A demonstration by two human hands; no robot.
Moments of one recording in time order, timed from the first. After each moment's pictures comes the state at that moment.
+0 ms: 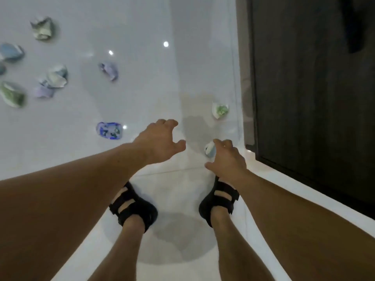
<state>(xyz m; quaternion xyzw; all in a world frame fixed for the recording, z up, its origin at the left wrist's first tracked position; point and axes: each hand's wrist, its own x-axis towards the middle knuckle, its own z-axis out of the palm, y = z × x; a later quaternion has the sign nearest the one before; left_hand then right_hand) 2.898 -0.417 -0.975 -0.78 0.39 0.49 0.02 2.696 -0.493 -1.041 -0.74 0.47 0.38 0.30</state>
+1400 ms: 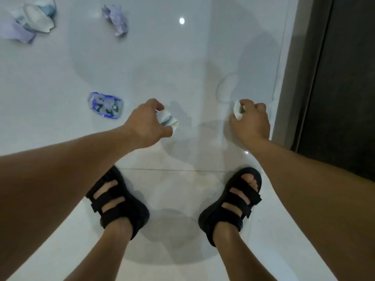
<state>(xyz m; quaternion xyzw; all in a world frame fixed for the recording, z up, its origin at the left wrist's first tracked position) 2.934 -0.369 -1.094 -0.84 0.17 0.50 -0.15 2.744 -0.553 -1.156 -0.78 0.54 0.18 0.25</state>
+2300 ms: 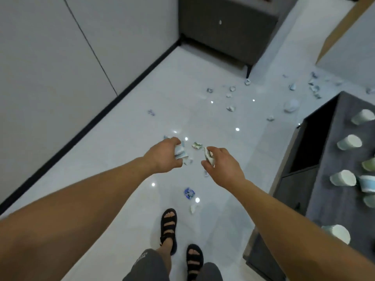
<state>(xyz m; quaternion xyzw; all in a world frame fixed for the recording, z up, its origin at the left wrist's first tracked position) 3.060 -0.184 -0.438 -0.92 0.16 0.27 -0.24 2.981 -0.384 -0.467 -0.95 0.10 0.12 0.27</state>
